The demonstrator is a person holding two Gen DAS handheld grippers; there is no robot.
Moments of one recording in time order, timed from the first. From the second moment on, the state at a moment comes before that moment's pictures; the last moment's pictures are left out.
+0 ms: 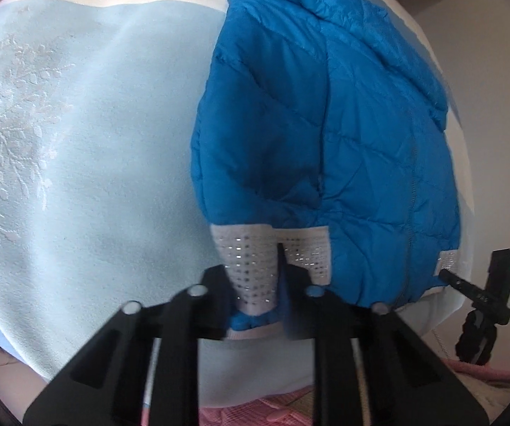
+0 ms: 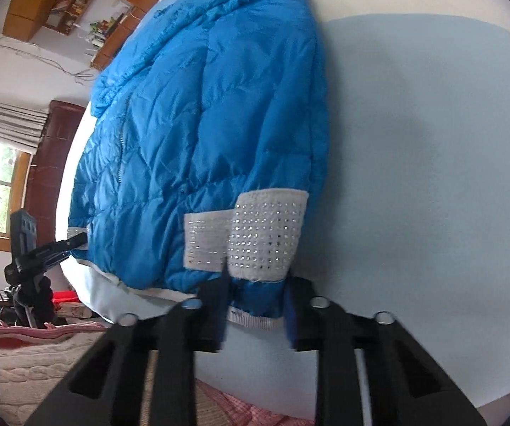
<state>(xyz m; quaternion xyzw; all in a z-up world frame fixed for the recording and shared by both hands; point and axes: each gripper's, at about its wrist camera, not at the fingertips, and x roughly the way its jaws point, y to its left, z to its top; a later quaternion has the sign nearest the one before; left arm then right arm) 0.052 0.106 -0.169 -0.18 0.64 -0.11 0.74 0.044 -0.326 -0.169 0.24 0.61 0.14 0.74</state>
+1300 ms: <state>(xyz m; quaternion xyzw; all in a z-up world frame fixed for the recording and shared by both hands) 0.162 0.132 -0.042 -0.27 0.51 -0.23 0.79 0.154 -0.370 -0.043 0.32 0.48 0.23 0.78</state>
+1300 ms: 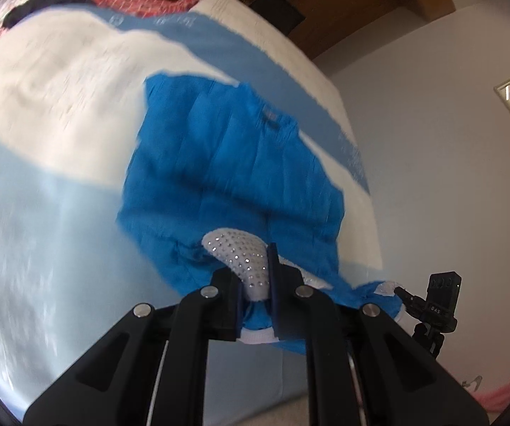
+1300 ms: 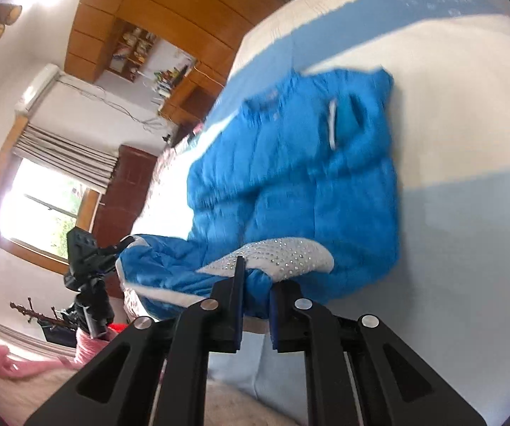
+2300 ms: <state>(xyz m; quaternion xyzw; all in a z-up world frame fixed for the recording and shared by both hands) 0.435 0.086 -0.129 -0.30 0.56 -0.15 0.76 0.440 -0.398 -0.107 0.33 0.54 0.16 0.76</state>
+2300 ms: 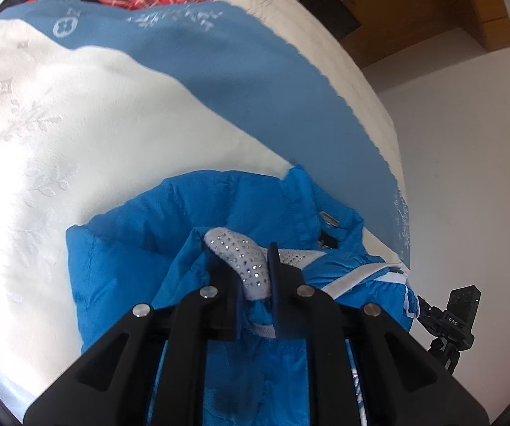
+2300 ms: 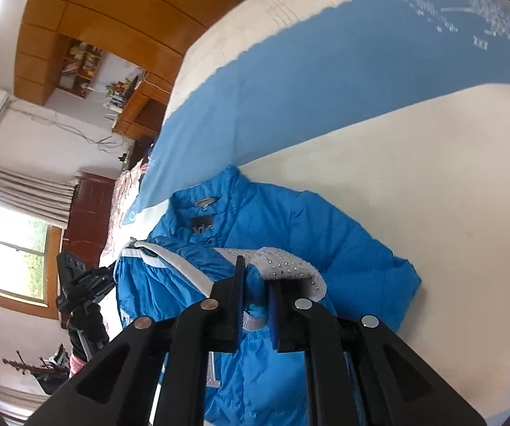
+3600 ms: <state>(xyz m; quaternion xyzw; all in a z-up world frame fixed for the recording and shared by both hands) 0.367 0.071 -0.108 -0.11 0.53 -0.11 0.84 0.398 -0.376 -0.124 0.23 0.55 0.11 0.80</state>
